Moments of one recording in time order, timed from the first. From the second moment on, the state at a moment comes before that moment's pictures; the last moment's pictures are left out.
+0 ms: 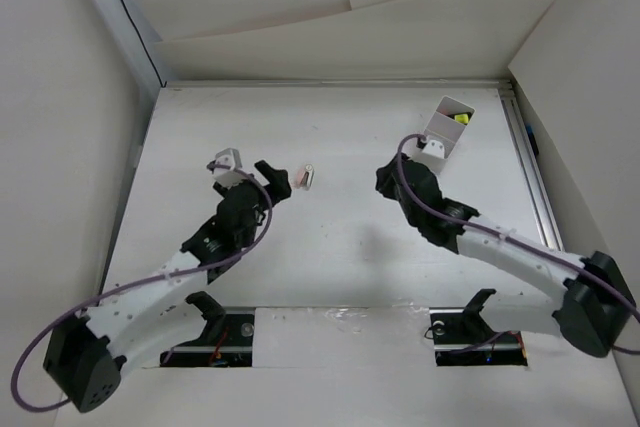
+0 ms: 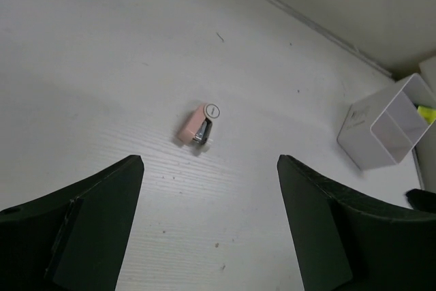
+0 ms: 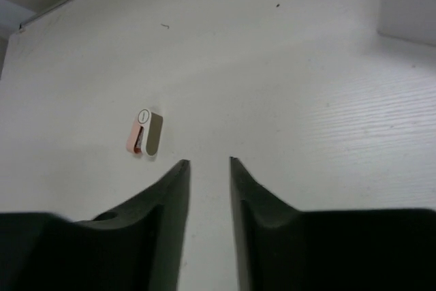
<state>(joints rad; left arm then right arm) -0.69 0.93 0.56 0.06 -0.55 -0.72 0.76 1.12 0.73 0.01 0.59 0.73</state>
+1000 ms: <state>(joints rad) -0.68 0.46 0.38 0.07 -0.67 -0.69 0.89 2.18 1.54 -0.07 0.53 0.74</state>
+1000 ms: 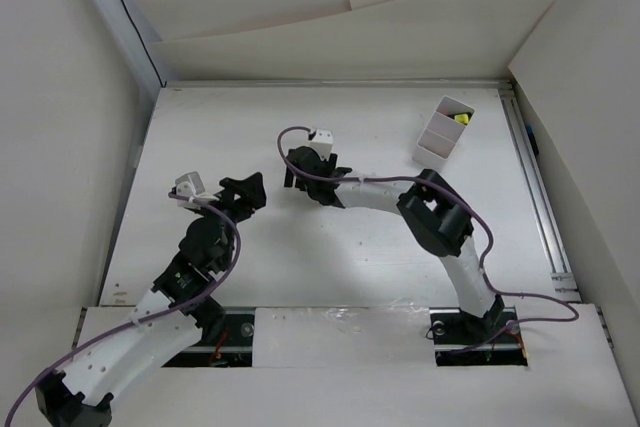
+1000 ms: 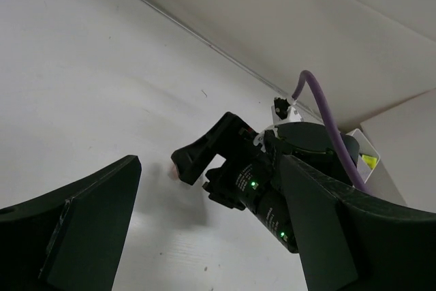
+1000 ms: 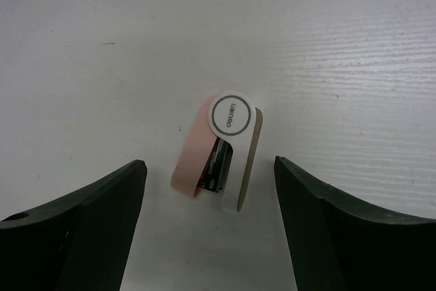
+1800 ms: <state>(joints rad) -0.68 0.46 0.38 0.08 -0.63 -0.68 0.89 2.13 1.45 -0.14 0.63 0.78</state>
